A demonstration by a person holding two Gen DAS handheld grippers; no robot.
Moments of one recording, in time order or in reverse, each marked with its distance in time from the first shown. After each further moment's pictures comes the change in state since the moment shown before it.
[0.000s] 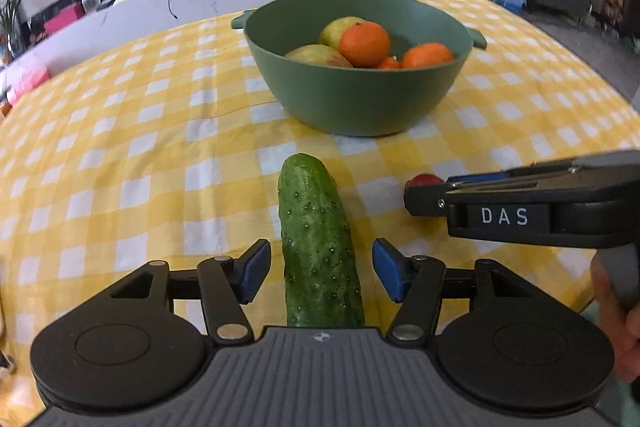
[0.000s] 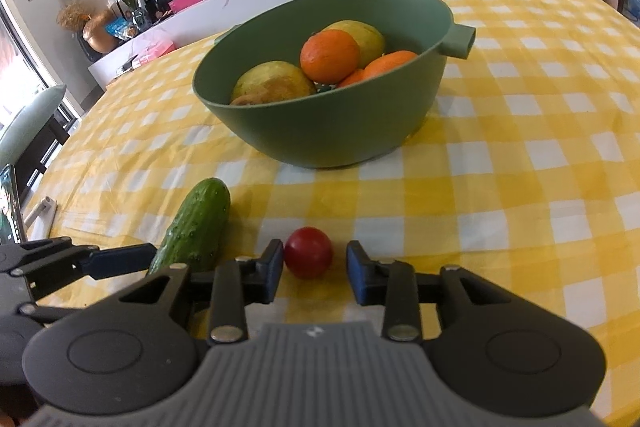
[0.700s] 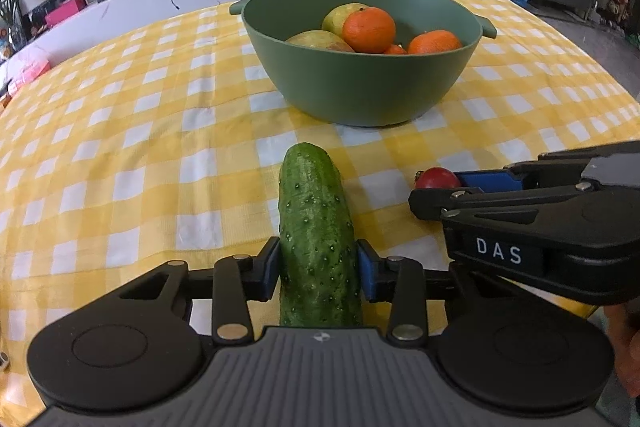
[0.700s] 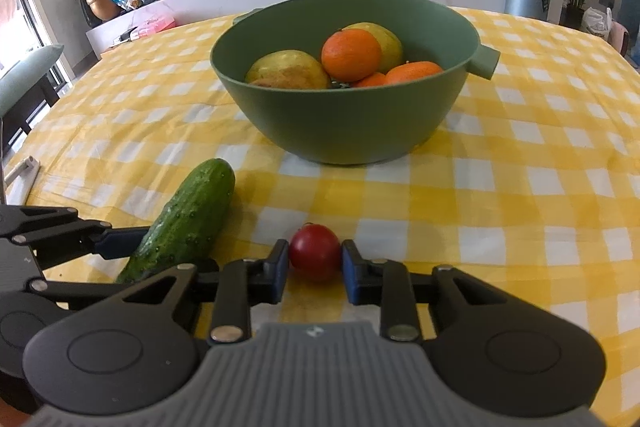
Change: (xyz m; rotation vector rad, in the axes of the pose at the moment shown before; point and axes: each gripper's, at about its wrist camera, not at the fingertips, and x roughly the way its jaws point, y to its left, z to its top) left arm 0.009 0.002 0.000 -0.031 0.026 -0.007; right arm 0.004 0.018 -0.004 -0.129 0.002 -0.073
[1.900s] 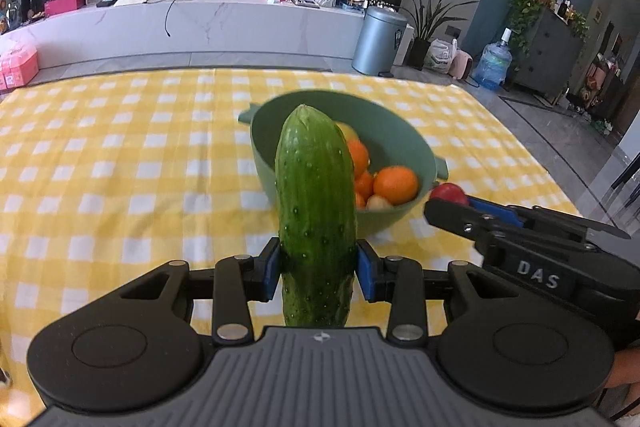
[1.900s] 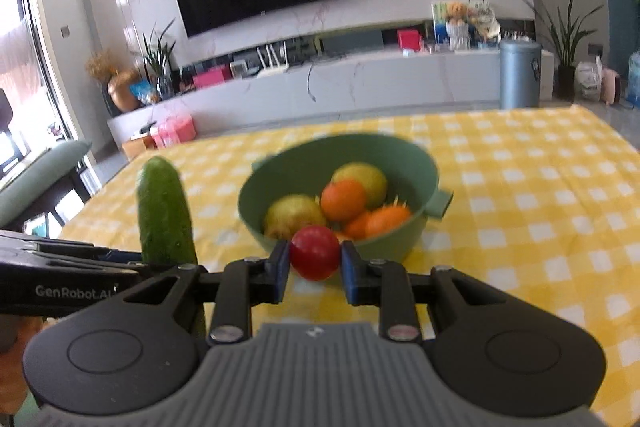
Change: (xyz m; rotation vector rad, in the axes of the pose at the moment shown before) left arm -0.065 0.030 0.054 -0.148 -0.157 -0.159; right arm -0.084 -0.019 0.022 0.038 -0.316 0.055
